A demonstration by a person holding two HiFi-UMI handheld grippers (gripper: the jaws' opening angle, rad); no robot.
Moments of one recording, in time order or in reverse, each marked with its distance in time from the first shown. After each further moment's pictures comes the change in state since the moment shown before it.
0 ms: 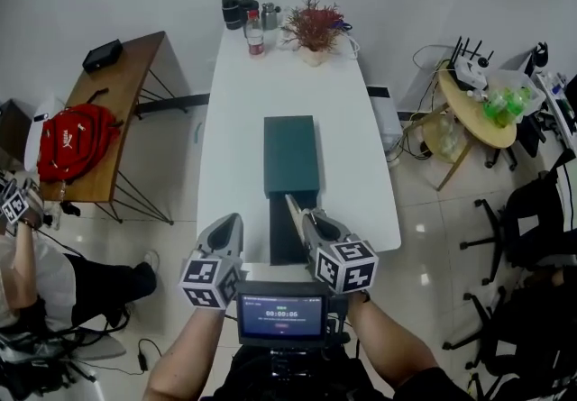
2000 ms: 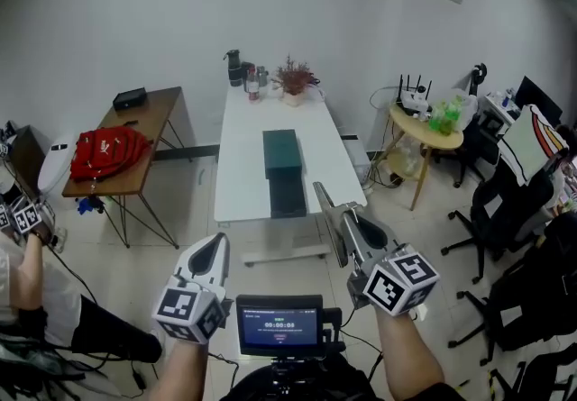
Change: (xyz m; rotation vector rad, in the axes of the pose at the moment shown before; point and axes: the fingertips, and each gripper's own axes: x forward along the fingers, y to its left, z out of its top) left arm -0.542 -0.199 -0.029 0.167 -0.315 -0.100; right arm -0.535 0.267 -0.066 -0.202 -0.496 0.055
